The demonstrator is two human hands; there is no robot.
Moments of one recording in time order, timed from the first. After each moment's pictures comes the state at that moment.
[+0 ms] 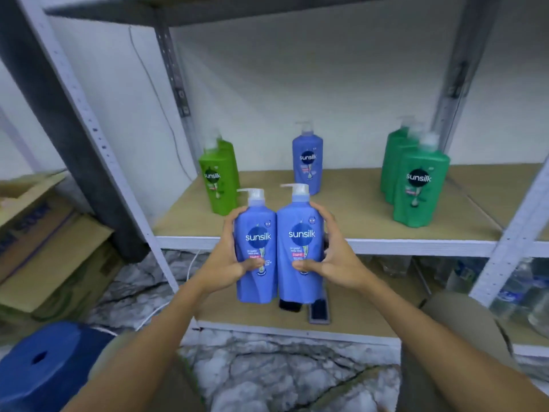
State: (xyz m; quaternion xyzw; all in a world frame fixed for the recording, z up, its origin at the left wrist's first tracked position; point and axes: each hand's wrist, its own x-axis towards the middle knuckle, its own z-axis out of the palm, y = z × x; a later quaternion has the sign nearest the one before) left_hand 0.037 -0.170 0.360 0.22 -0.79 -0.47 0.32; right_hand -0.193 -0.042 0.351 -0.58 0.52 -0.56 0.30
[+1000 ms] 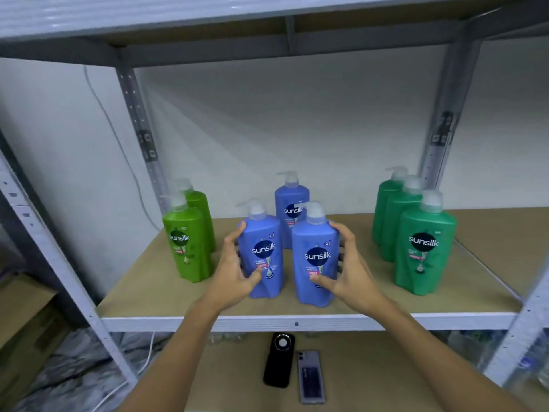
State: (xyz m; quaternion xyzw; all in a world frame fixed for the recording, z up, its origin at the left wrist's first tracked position) left_hand -0.081 -0.298 0.364 0.20 -0.79 -0.39 0.41; right_hand -0.291 -0.125 0.379 -0.55 0.61 -0.55 0.14
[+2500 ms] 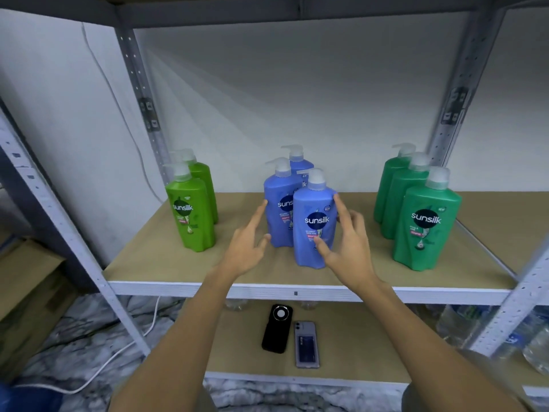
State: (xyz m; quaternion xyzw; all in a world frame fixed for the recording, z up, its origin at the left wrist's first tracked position) left_hand -0.097 -0.291 0.362 0.31 -0.87 -0.27 0.29; right_hand -0.281 -0.134 0.363 -0.53 0.68 -0.51 -0.07
